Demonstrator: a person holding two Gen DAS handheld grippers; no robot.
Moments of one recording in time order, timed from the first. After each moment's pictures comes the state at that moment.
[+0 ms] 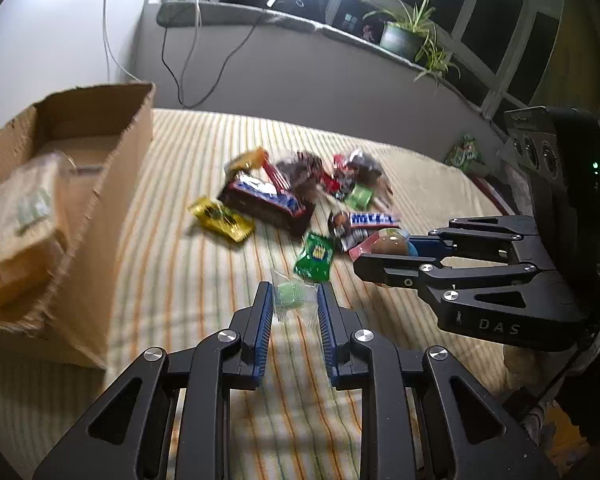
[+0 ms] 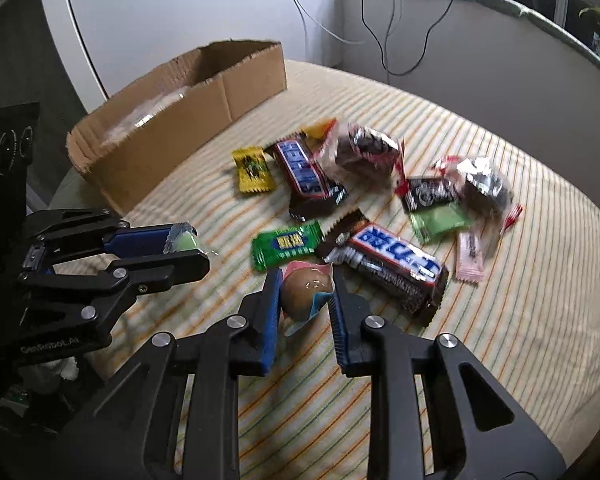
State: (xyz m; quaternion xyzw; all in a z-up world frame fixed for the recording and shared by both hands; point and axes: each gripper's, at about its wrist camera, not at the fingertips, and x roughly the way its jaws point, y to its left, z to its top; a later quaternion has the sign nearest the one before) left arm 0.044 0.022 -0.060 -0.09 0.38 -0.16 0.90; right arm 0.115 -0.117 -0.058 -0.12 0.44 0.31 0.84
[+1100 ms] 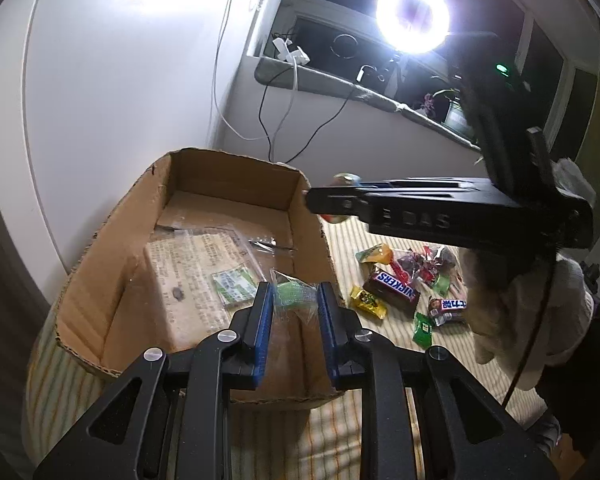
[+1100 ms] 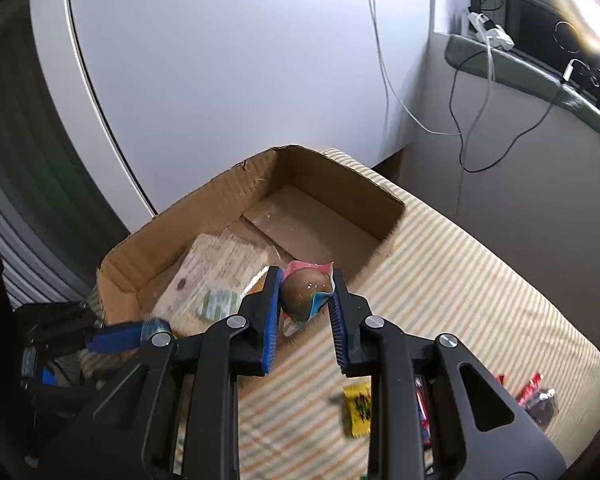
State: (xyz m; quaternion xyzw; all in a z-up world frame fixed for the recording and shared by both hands) left arm 0.034 0.139 -0.023 -0.14 0.31 -0.06 0.94; right arm 0.186 0.041 0.010 -0.13 0.37 0.39 0.83
